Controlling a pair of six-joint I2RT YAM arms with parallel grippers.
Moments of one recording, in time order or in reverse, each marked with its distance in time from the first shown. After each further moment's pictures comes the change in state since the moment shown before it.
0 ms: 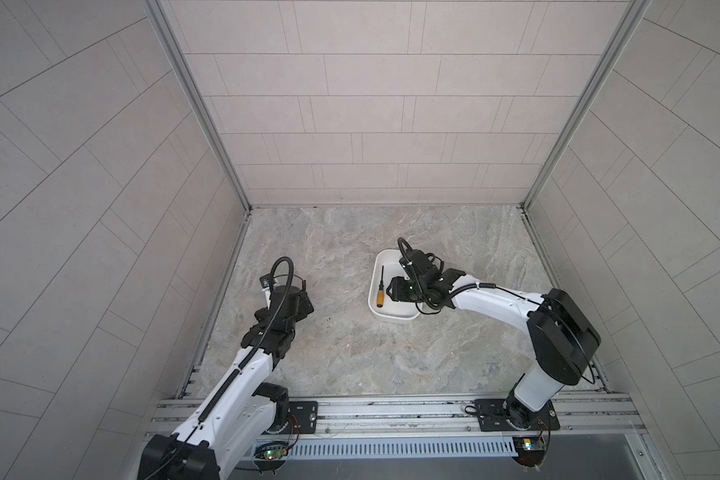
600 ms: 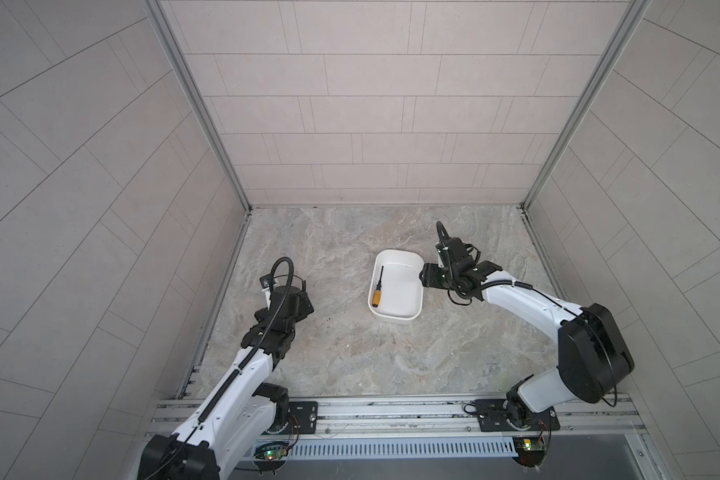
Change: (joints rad) left arm 0.000 0.000 0.000 -0.003 -0.004 0.000; right arm -0.229 -0.071 -0.051 -0.056 0.044 -0.137
